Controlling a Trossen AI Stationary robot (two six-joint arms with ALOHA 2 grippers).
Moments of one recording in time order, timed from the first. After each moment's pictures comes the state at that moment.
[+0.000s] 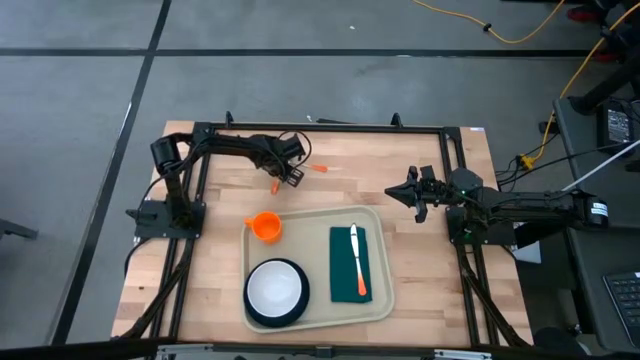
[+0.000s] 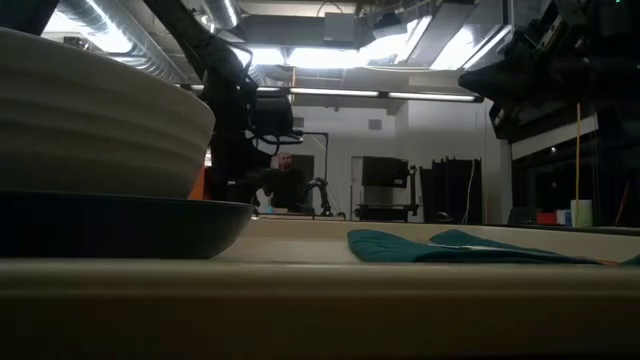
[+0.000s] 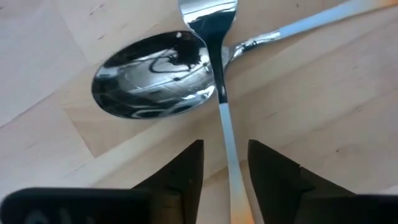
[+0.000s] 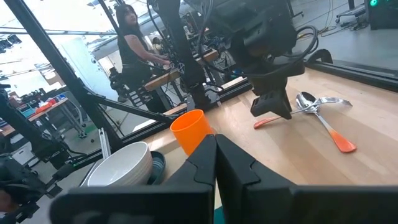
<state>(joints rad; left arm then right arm) 0.48 1.82 1.08 -0.62 -0.19 -0.57 -0.24 0.63 0.12 0.53 -0.20 0.44</state>
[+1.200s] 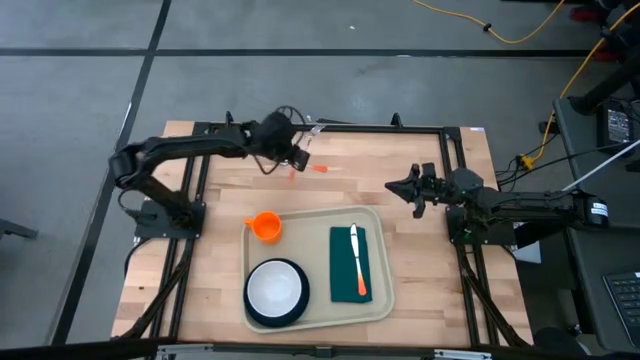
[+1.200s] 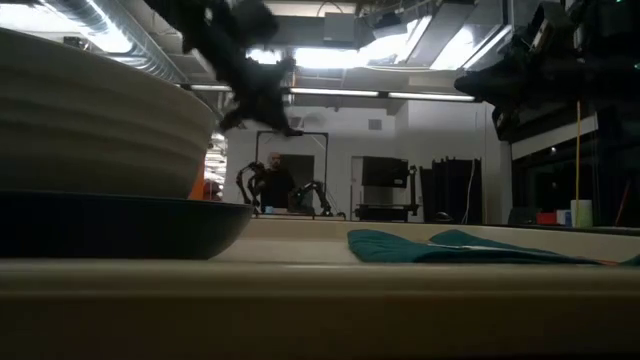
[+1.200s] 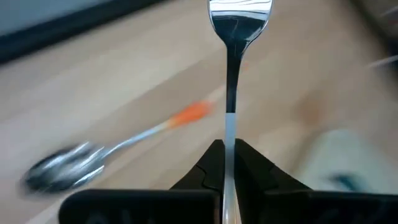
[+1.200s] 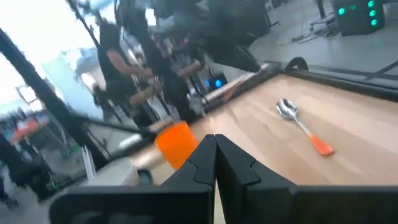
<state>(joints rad) 0.46 1.51 1.08 -0.40 0.02 -0.56 -0.24 0.63 0.12 0.53 -0.11 0.47</state>
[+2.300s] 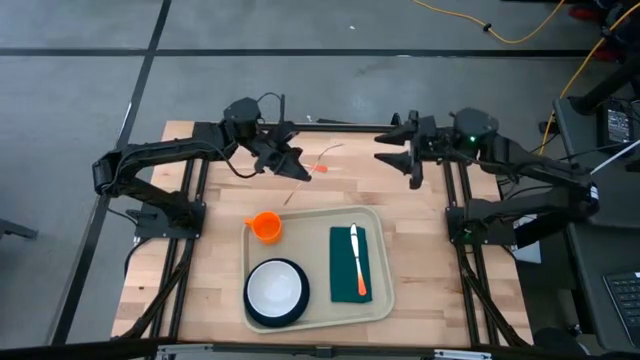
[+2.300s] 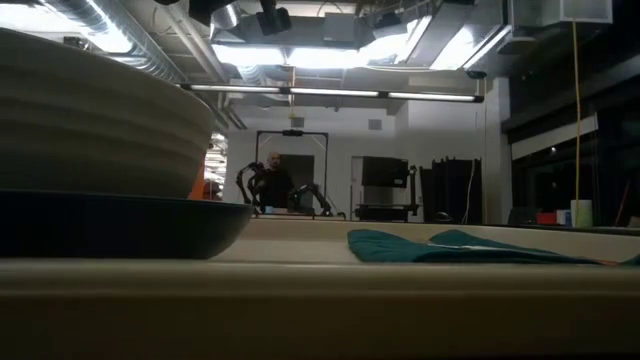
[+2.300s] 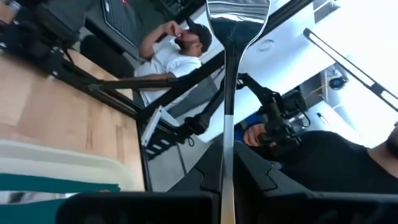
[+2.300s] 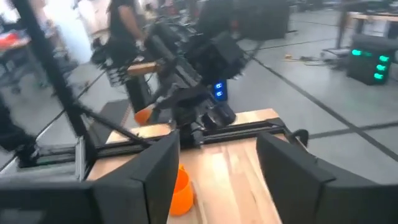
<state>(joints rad) 0.41 1.33 1.08 0.25 0.99 -0.92 -0.24 0.98 1.11 -0.21 -0.16 0.12</state>
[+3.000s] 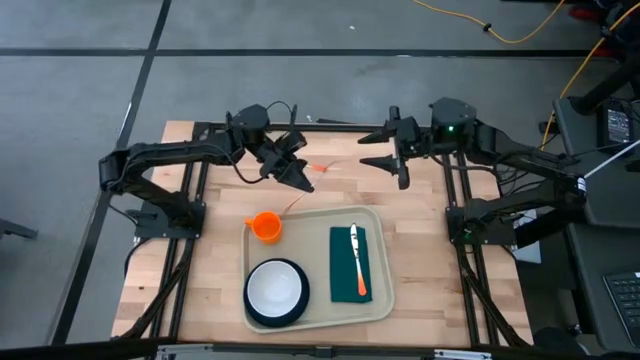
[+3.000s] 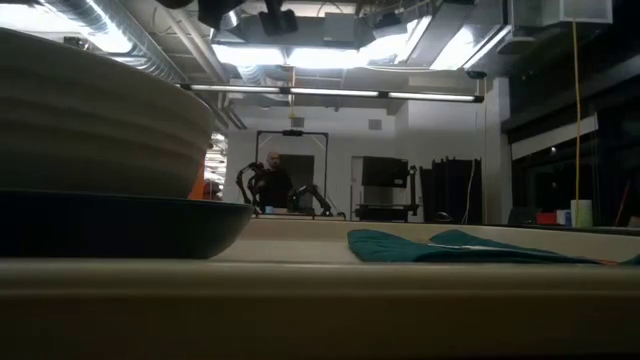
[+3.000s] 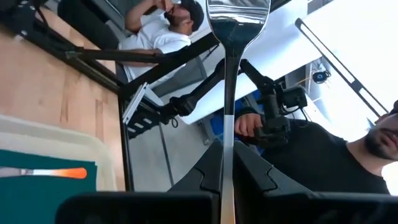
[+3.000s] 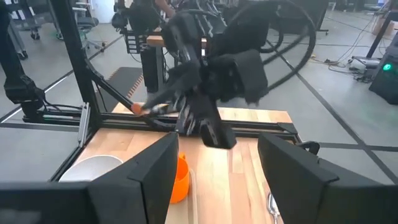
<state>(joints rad) 0.36 1.38 1.08 0.29 1.04 -1.02 -0.24 1.17 1.32 -0.33 -0.28 -0.10</state>
